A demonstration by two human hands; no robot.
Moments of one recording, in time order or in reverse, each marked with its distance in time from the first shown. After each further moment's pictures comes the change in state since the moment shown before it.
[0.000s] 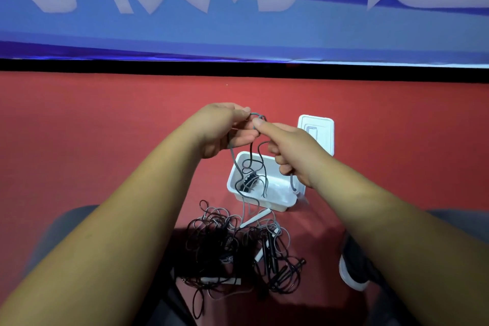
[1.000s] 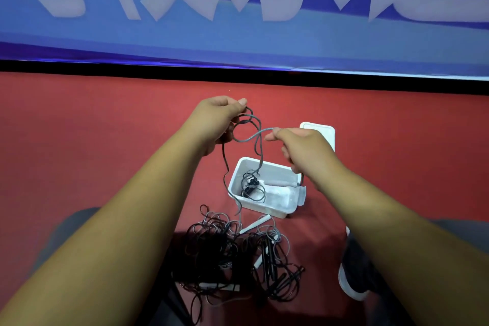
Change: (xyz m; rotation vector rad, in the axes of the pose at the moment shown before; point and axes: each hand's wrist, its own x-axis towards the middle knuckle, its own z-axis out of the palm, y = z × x) left_hand 0.012 0.003 -0.017 0.135 0.181 0.217; right_hand -0.001 -0.002 -0.014 -0.177 0.187 -0.147
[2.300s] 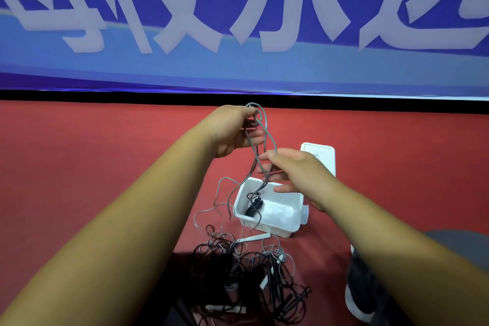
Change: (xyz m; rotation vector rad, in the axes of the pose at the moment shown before) left_hand -0.011 0.062 0.017 -0.179 -0.193 -0.123; right_hand -0.029 -0.024 -0.002 0.053 -0.251 0.024
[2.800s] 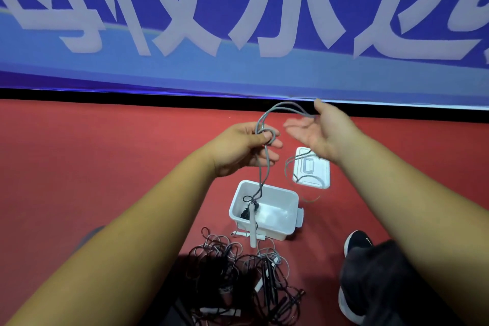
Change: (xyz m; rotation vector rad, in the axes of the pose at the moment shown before) left_hand -0.018 -0.031 0.003 0.060 -0.312 0.103; right_hand 0.051 -0.072 -0.058 0.725 0.253 0.123
